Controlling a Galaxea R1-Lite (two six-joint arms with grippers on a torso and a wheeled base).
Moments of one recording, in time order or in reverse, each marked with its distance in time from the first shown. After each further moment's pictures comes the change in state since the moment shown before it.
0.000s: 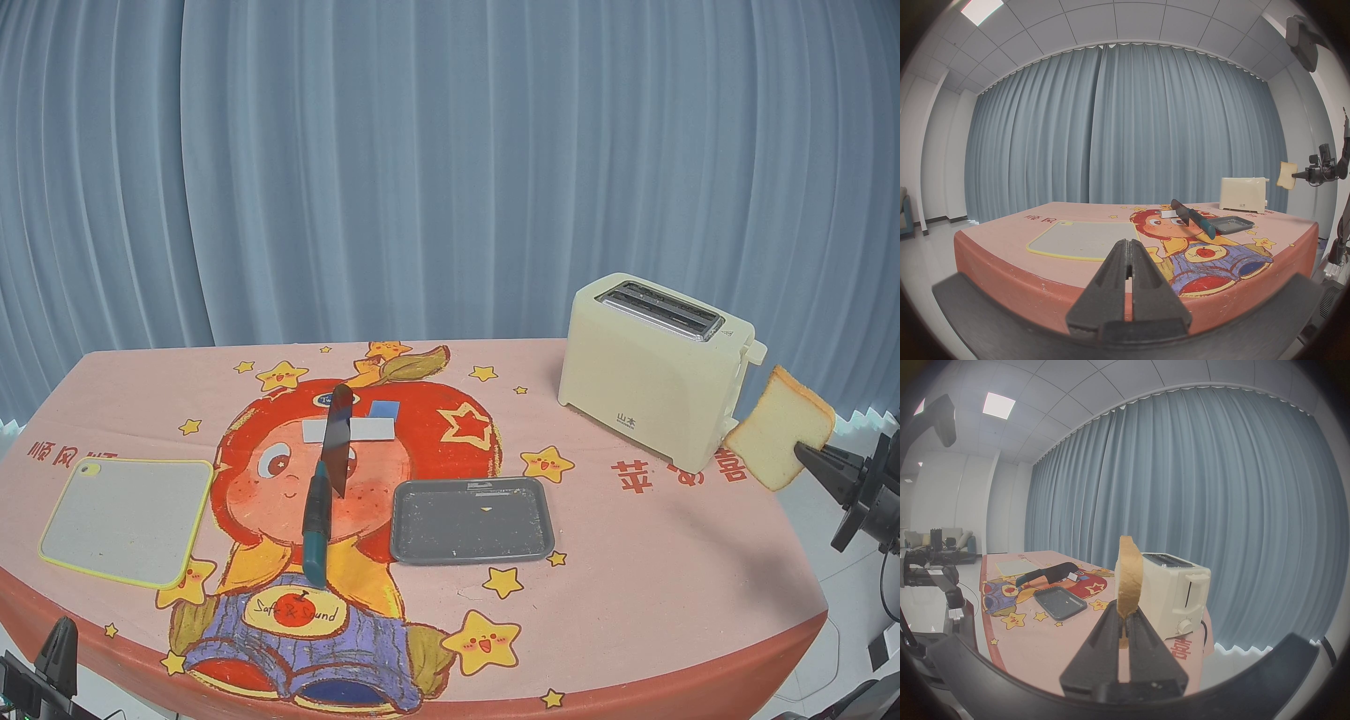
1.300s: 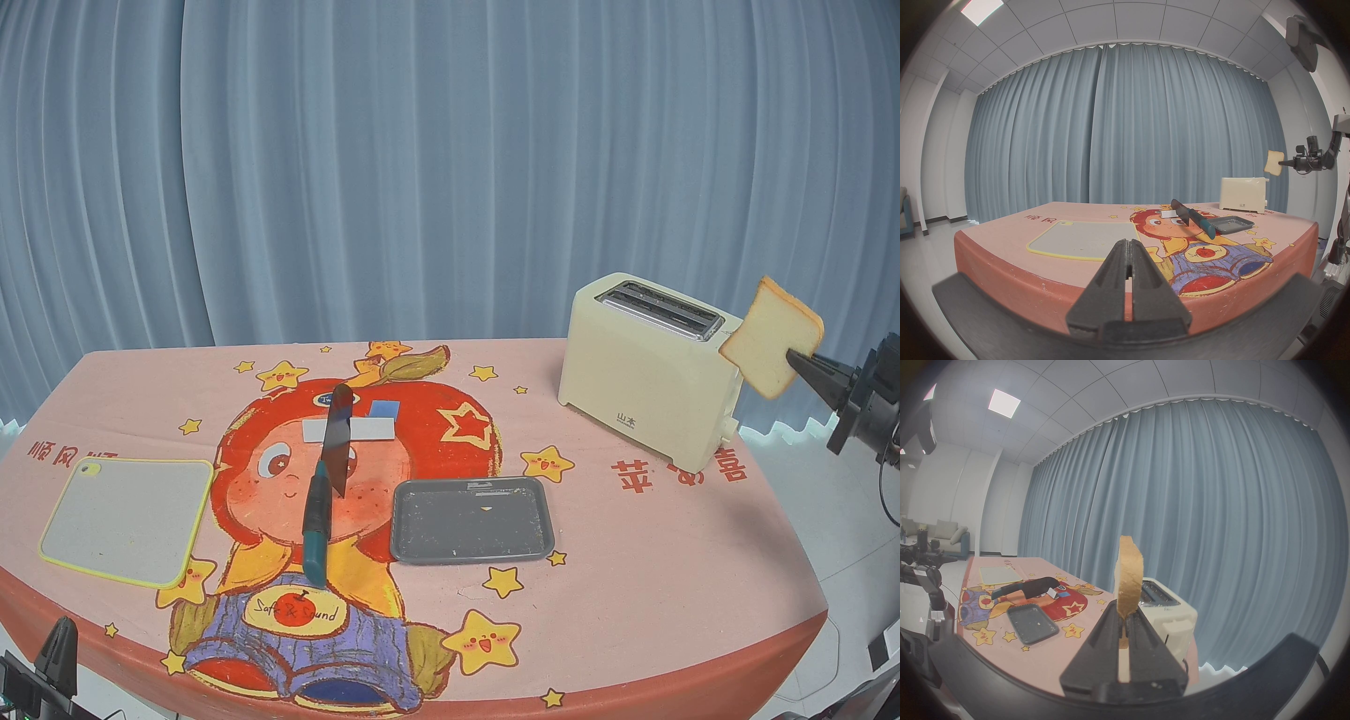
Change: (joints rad) left arm -0.001 0.000 0.000 0.000 0.001 0.000; right arm -0.011 0.188 -0.275 0.000 -0.006 -0.011
